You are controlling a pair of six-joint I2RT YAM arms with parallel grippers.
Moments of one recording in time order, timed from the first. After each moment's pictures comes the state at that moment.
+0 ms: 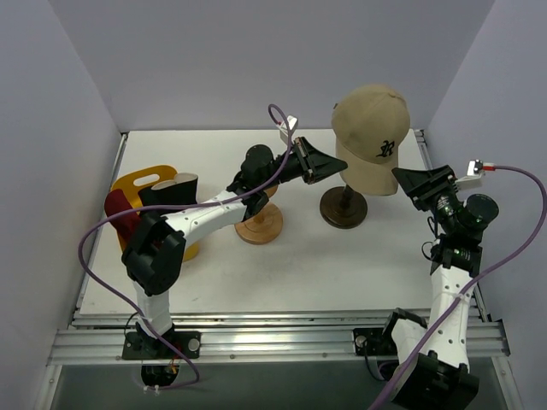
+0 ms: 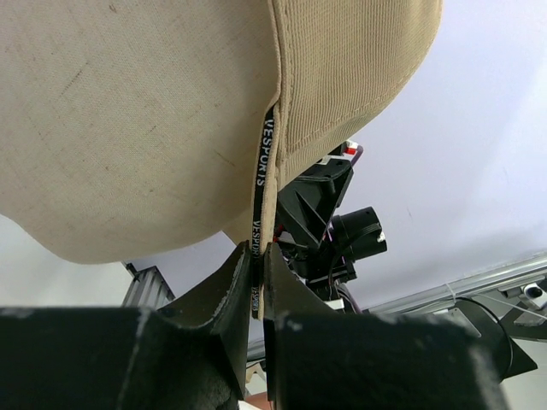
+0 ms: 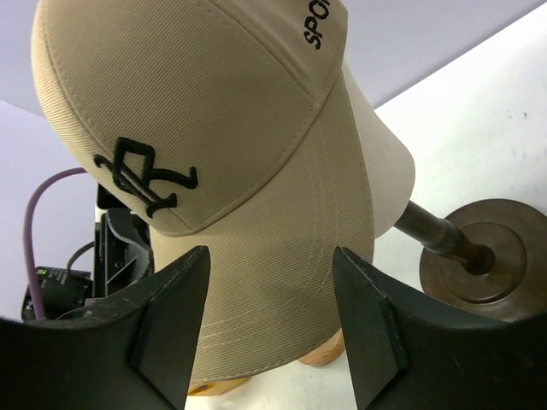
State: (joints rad) left arm -0.76 1.88 1.44 0.68 0.48 -1.39; right arm -0.44 0.83 0.71 0.14 -0.76 0.95
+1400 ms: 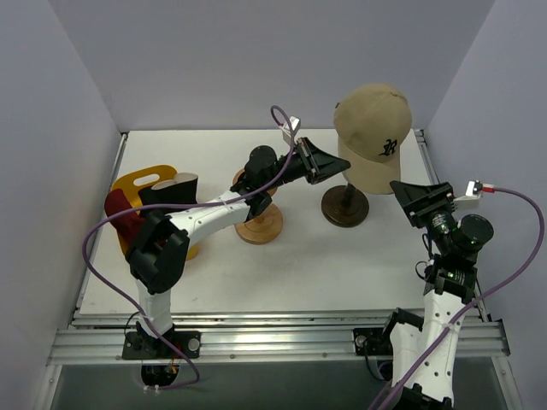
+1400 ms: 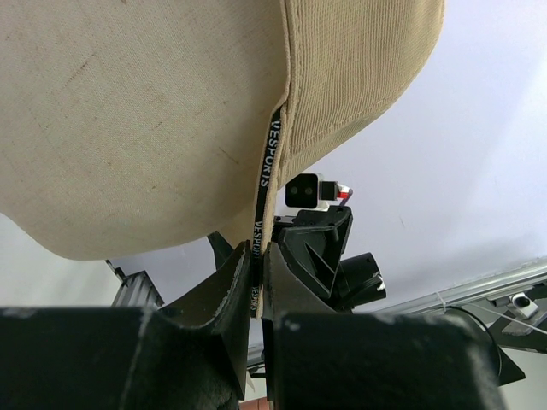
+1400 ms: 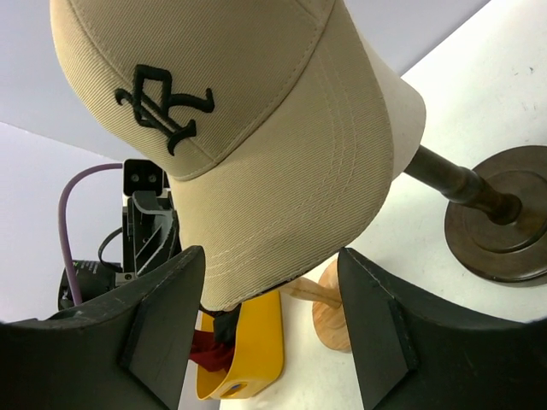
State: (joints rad) left arm -0.77 1.90 1.46 0.70 0.46 -1.43; right arm -0.44 0.62 0.63 0.01 -0.70 1.06
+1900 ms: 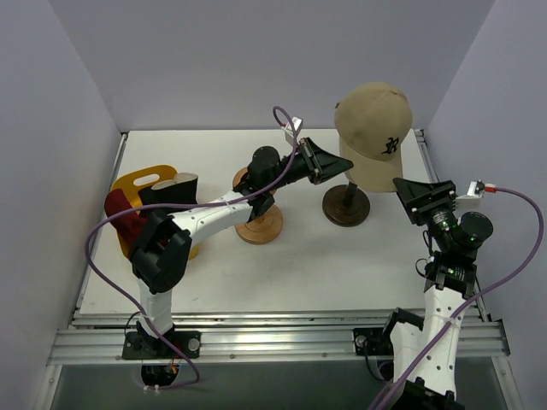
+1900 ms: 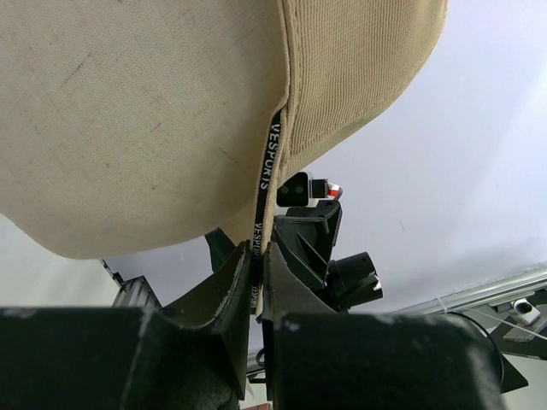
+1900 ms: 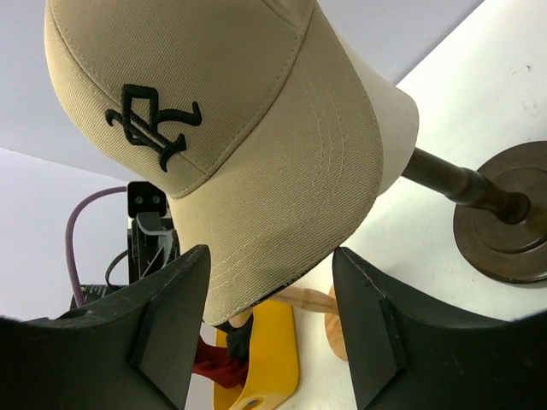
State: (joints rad) left arm -0.79 1.92 1.47 0.70 0.43 -1.43; right arm -0.44 0.65 0.62 0.04 -0.67 1.12
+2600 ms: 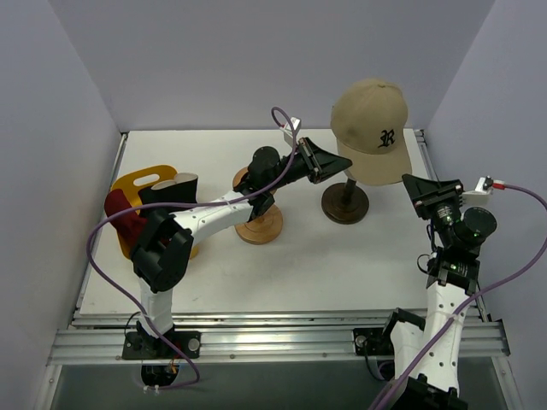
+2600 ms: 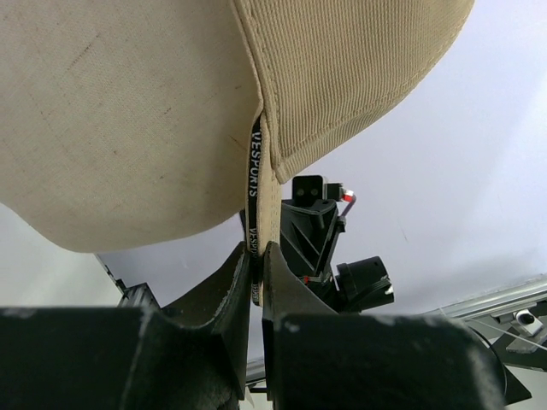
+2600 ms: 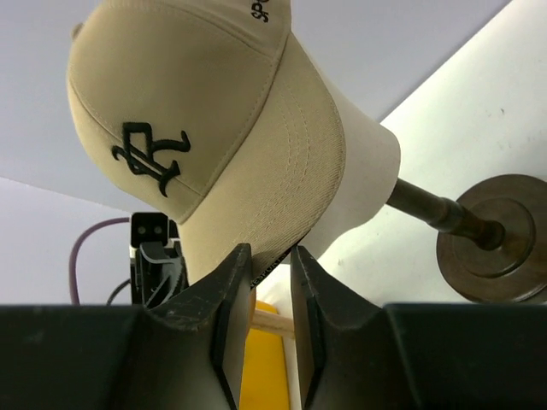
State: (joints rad) left arm -0.79 1.93 1.47 0.71 0.41 -1.44; right arm -0.43 0.69 0.65 0.07 -0.59 1.11
